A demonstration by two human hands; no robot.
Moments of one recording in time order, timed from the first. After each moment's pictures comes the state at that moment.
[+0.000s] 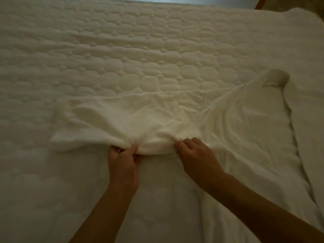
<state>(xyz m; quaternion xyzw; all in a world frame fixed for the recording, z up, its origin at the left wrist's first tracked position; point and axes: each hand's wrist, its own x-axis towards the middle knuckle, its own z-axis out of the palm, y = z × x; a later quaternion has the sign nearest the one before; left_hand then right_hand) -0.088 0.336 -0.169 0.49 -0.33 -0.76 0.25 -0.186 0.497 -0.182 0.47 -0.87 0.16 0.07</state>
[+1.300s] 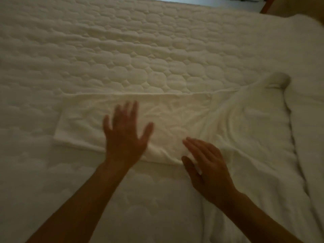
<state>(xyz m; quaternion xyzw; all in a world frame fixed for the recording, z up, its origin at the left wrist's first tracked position) -0.077 0.293 -0.177 0.27 -0.94 -0.14 0.13 -0.144 0.532 -0.169 0.42 -0.87 0.25 0.03</state>
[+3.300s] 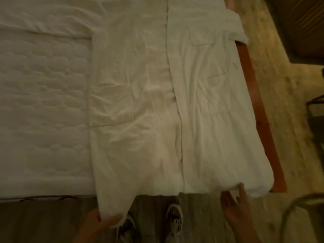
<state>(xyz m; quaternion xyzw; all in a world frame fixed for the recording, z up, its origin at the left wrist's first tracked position) 0.453 0.830 -0.168 0.51 -0.56 -0.63 -0.18 0.269 1.213 -0.192 -0.58 -0.28 0.75 -0.13</state>
